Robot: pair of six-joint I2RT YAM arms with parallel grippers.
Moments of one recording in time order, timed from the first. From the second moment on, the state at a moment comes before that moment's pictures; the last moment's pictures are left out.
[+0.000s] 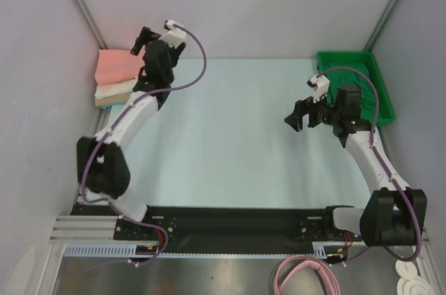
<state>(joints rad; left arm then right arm) -0.26 1.74 1.43 0.27 -0.61 0.74 0.02 1.27 0.95 -0.31 -0.68 -0.18</state>
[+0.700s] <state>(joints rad) -0.23 1.17 0.38 0.52 -0.01 0.14 -0.04 1.33 0.71 0.22 -0.28 0.09</state>
